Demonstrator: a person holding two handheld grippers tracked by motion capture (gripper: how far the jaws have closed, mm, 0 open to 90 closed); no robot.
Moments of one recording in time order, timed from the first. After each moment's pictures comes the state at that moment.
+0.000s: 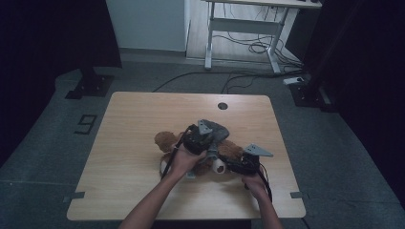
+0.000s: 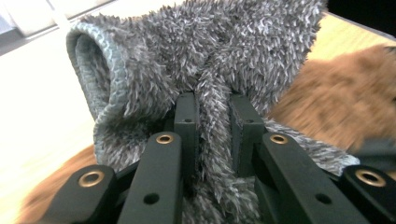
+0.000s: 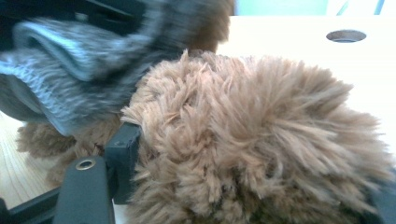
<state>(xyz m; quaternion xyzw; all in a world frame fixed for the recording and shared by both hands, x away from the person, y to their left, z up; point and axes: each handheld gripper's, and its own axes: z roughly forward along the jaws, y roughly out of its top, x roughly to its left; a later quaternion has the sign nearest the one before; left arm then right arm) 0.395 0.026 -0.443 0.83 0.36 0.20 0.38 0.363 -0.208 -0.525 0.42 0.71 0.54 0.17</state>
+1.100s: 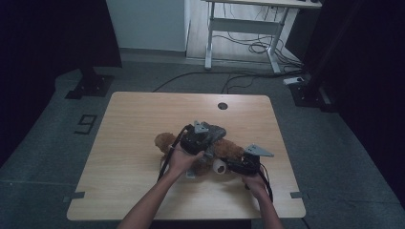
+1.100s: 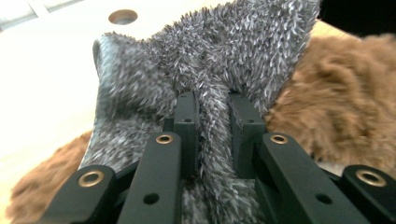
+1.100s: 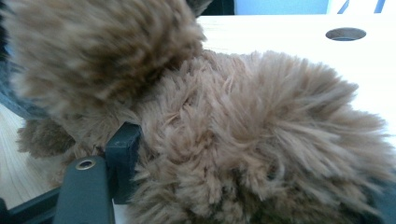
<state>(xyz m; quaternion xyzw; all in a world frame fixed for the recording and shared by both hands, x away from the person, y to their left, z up) 0.400 0.033 -0.448 0.83 0.37 0.15 0.40 0.363 -0.209 -0.525 0.42 0.71 0.54 0.17</state>
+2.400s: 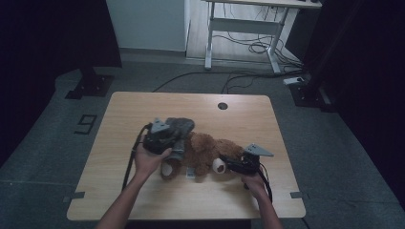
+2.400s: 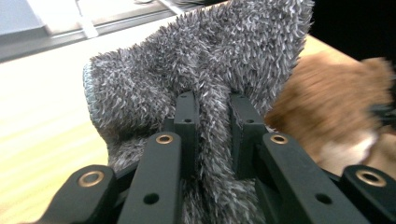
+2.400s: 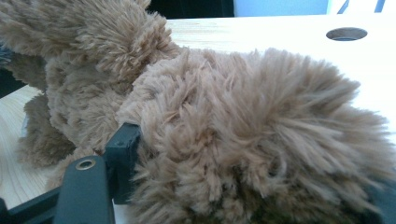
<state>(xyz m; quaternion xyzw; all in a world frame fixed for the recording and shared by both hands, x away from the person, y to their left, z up) 0.376 0.108 -0.419 0.79 0.39 0.18 0.44 0.364 -0.209 -0.526 0.42 0.70 0.55 0.16</state>
